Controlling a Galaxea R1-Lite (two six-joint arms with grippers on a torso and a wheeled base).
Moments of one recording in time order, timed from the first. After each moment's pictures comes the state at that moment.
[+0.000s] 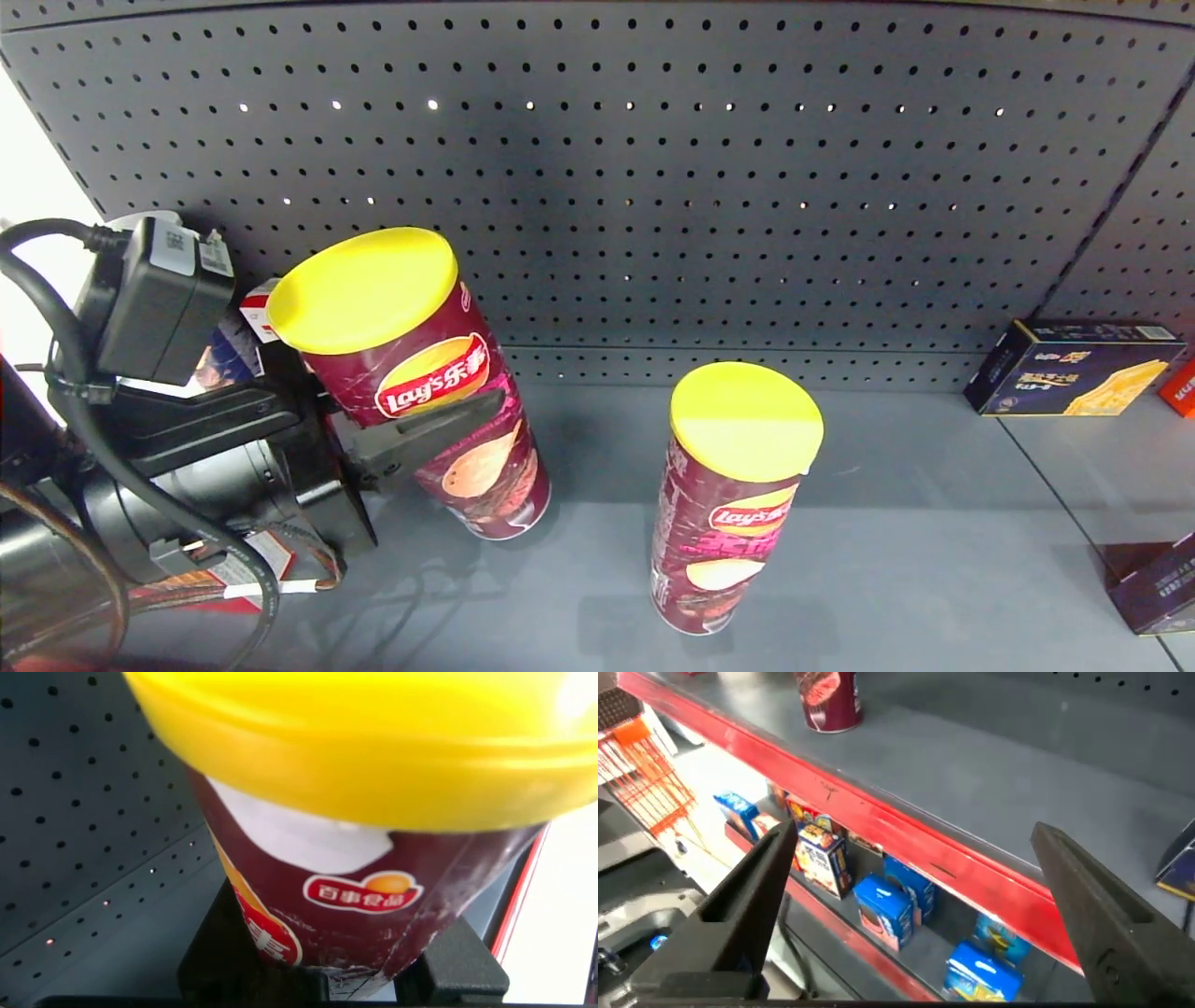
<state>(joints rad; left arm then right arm) -0.48 1.32 -0.53 -0.85 -0.44 0.10 0.64 0.00 -0.01 0.00 0.03 -0.05</state>
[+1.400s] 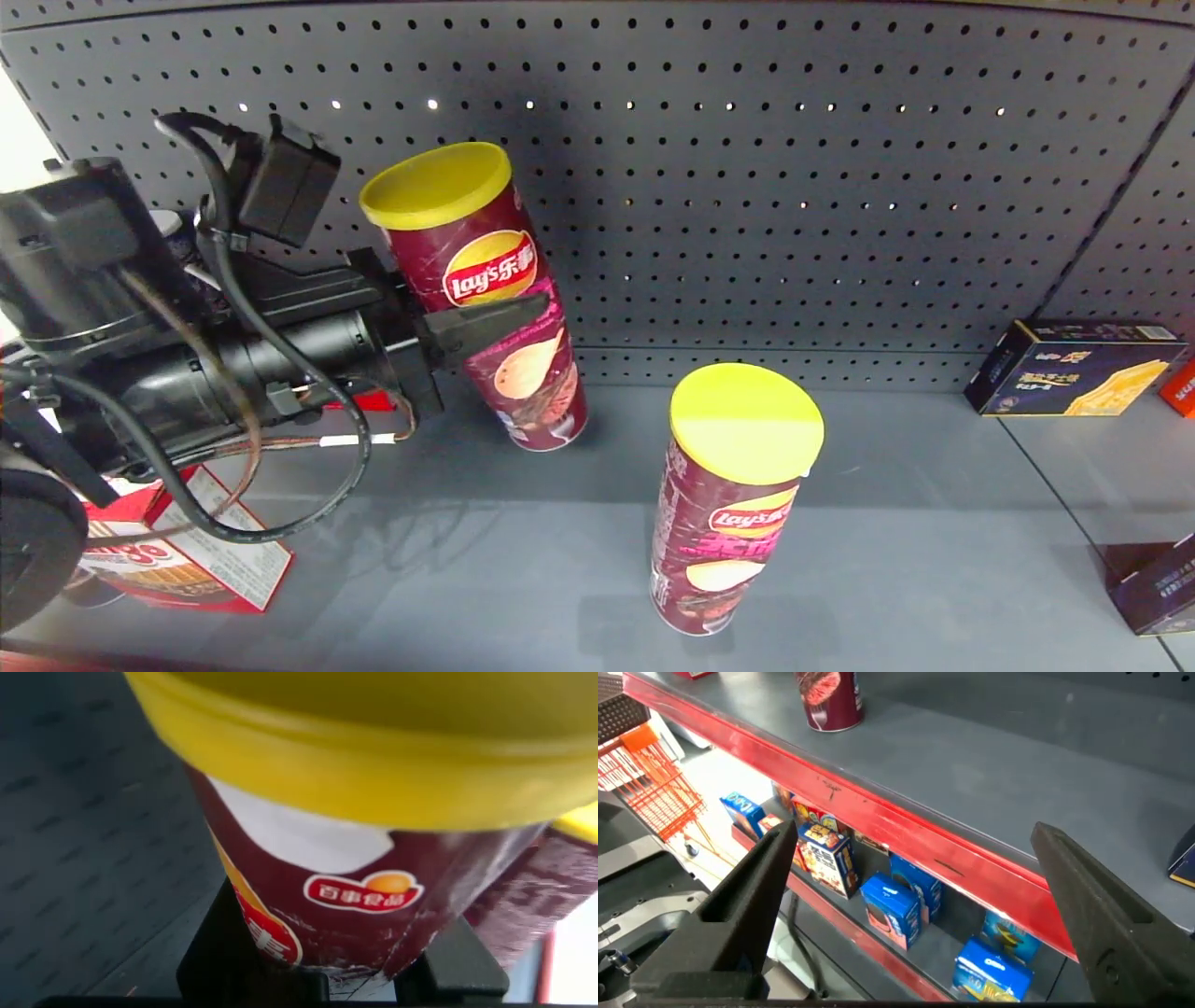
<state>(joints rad) -0.39 1.54 -0.81 -0.83 -0.62 0.05 0.65 0.00 0.00 0.00 0.02 -0.02</state>
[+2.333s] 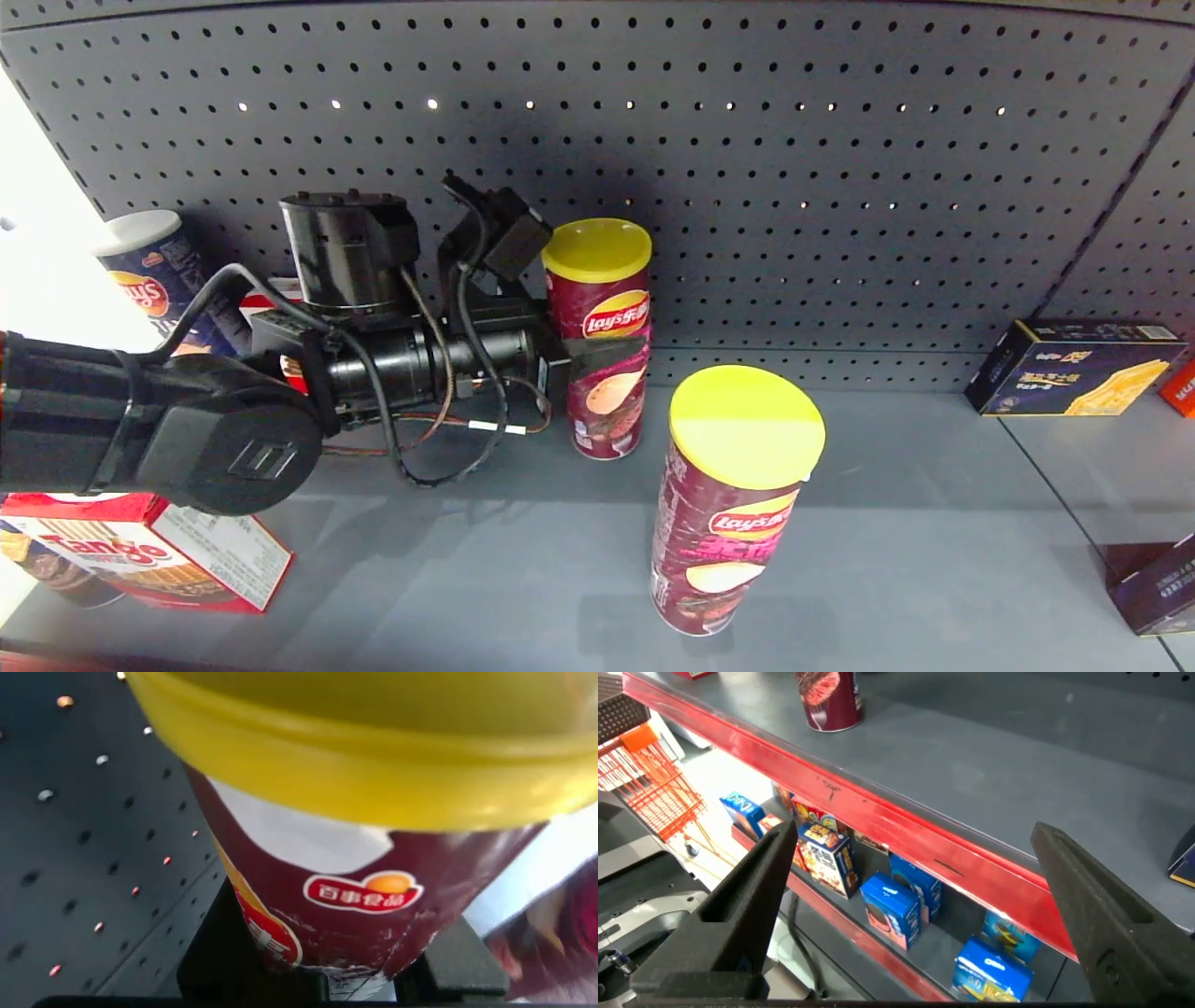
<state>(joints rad) -0.48 1.82 -1.08 -0.64 -0.58 0.20 0.65 0.00 0.00 0.00 0.02 -0.02</state>
